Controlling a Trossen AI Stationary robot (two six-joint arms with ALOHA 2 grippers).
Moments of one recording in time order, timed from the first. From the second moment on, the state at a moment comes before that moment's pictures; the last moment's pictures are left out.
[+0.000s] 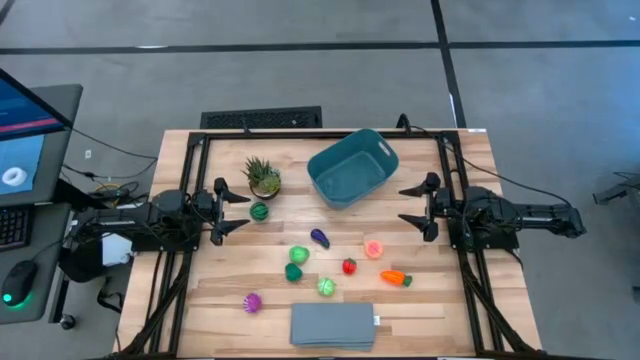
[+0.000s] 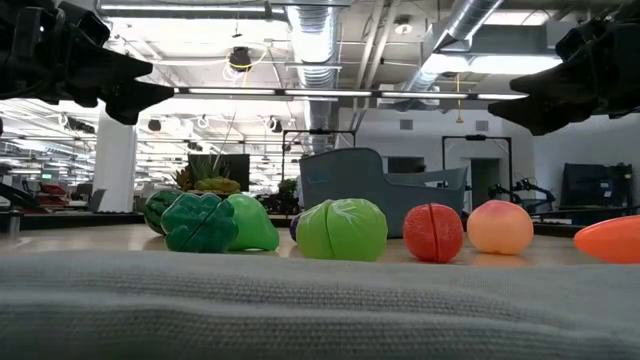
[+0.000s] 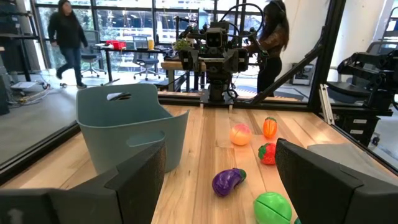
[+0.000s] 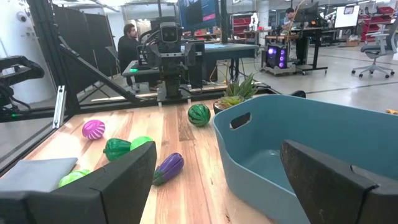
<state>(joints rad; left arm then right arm) 0.06 0.01 0.01 0.04 0.01 -0.05 -0.05 0.04 0.02 -0.01 0.05 0.03</state>
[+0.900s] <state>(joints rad) 0.05 0.01 0.01 0.29 -0.08 -0.65 -0.05 0.04 0.02 0.01 0.05 0.10</state>
